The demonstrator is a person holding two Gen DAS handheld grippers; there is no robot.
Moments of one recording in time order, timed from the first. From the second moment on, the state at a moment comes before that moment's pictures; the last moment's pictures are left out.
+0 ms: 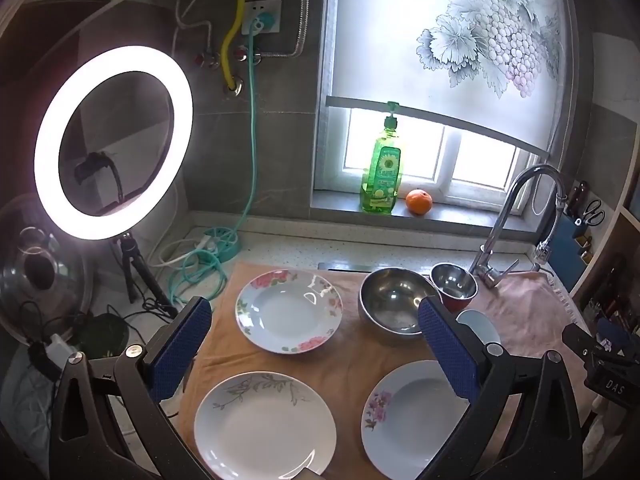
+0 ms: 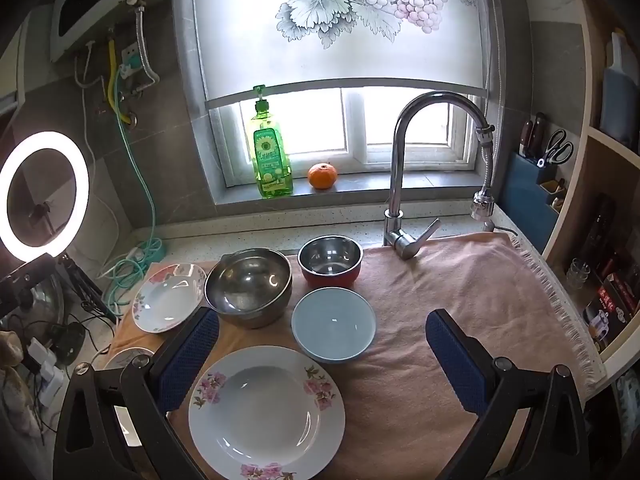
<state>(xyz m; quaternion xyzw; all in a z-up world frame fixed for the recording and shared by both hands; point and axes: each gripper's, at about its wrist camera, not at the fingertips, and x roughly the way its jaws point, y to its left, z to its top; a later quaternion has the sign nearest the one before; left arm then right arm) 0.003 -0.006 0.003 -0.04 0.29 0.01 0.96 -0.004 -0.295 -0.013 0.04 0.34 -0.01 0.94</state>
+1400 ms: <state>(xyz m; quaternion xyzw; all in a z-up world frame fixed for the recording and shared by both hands) 0.002 -0.020 -0.007 -0.03 0.30 0.00 0.95 -0.002 -0.291 -0.016 0.05 0.33 0.00 0.94</state>
